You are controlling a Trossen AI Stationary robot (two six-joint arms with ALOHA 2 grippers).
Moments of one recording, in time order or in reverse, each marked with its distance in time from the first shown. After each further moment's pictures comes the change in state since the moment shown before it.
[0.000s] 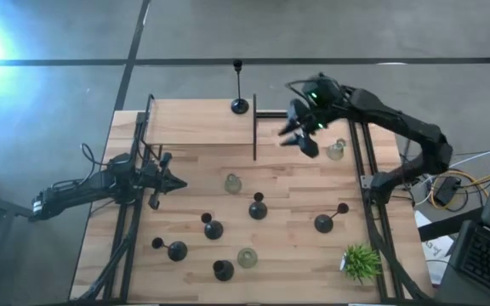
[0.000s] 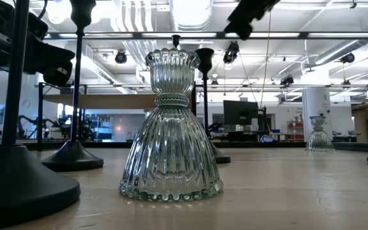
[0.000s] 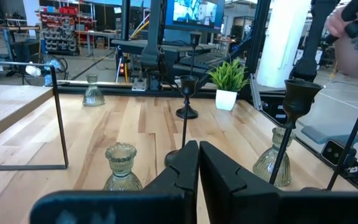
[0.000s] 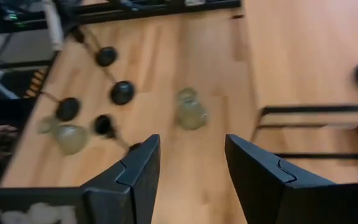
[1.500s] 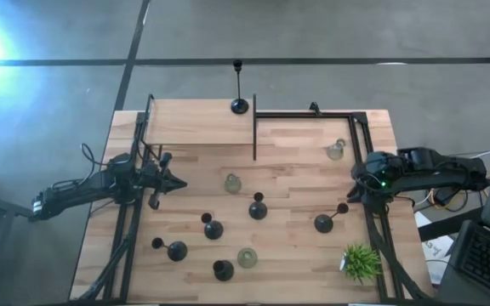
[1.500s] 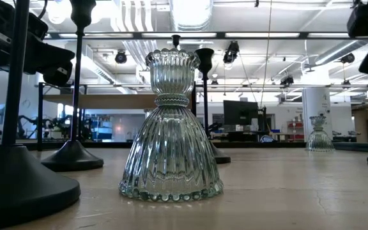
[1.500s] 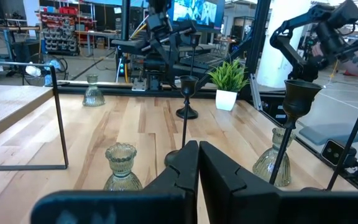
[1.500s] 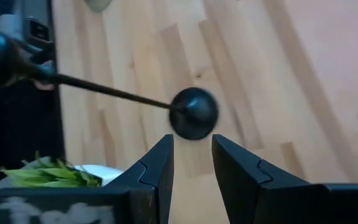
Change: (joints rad) left arm 0.000 0.000 0.000 0.000 0.000 0.000; right arm 0.457 -0.982 -0.842 -0.268 0.219 0.724
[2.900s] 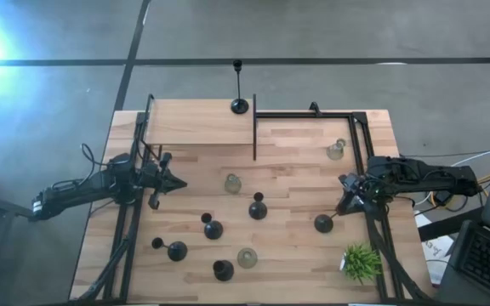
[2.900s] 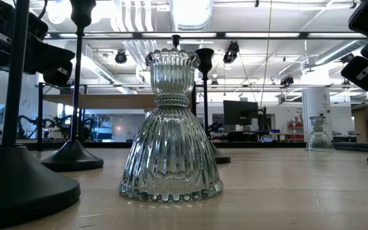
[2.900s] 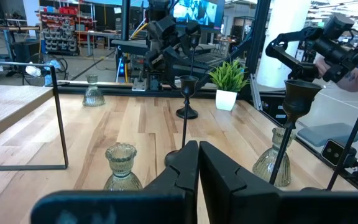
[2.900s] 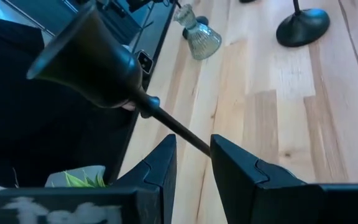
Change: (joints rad) left arm 0.000 0.000 0.000 0.000 0.000 0.000; right arm 0.000 -0.196 -0.290 0.513 -0.258 -0.062
